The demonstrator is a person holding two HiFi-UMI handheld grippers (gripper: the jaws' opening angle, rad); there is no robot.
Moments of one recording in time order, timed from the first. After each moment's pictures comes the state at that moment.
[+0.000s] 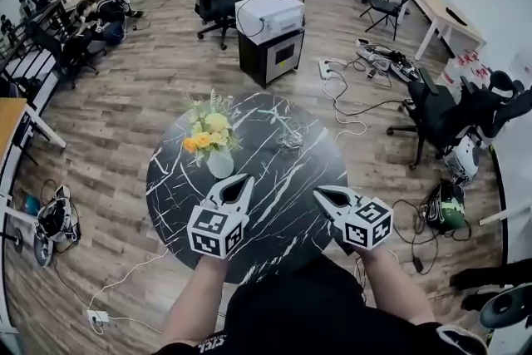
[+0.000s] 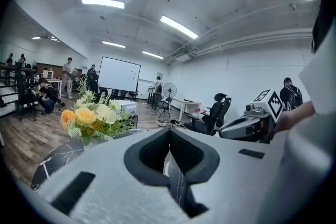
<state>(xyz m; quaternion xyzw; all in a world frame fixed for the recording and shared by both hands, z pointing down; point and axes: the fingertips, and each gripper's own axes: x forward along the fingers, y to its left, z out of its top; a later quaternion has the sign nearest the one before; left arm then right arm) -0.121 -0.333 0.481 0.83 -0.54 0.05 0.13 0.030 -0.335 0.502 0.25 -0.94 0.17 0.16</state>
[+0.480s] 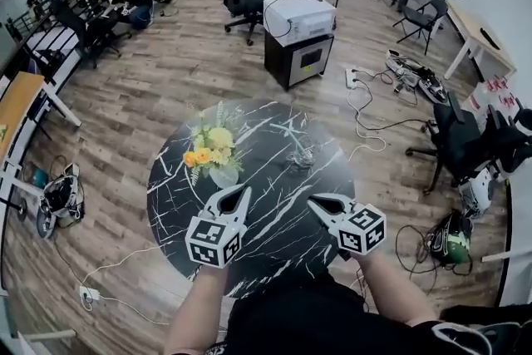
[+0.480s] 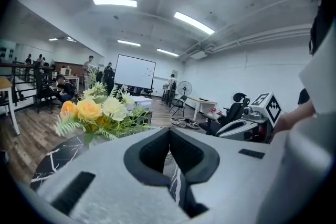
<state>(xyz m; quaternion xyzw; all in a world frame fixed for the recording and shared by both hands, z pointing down) -0.135 -0.376 0.504 0.77 -0.61 0.06 0.17 0.010 -0.404 0.539 0.15 -0.95 0.18 0.19</state>
